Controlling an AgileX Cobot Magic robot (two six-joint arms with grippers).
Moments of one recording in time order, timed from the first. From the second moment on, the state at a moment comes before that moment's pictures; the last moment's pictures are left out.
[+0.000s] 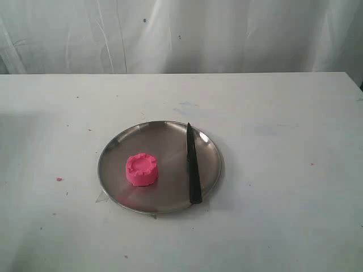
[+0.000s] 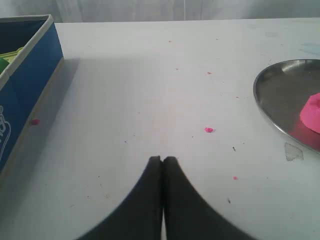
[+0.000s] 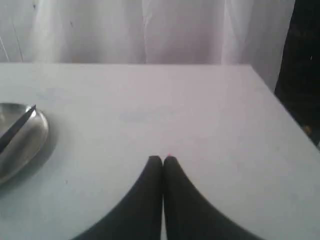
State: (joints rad) left arm 0.07 0.00 0.02 -0.03 0.34 0.00; right arm 0.05 0.00 0.00 -0.03 0.23 0.01
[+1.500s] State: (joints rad) left arm 0.07 0.00 0.02 -0.03 0.34 0.00; right arm 0.30 0.36 -0.63 0.33 0.59 -0.05
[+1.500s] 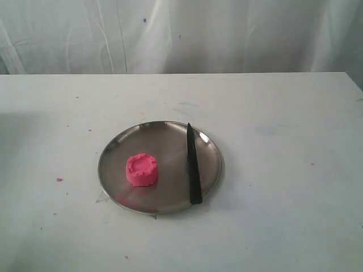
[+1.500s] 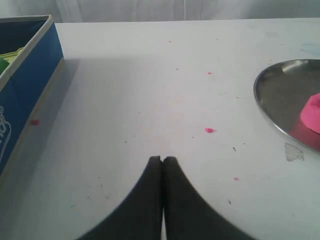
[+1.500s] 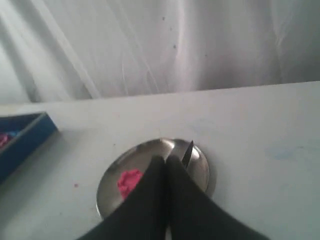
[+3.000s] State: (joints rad) left arm 0.07 0.00 0.02 -0.03 0.34 0.00; right arm 0.23 1.93 -1.02 1.30 0.80 -1.08
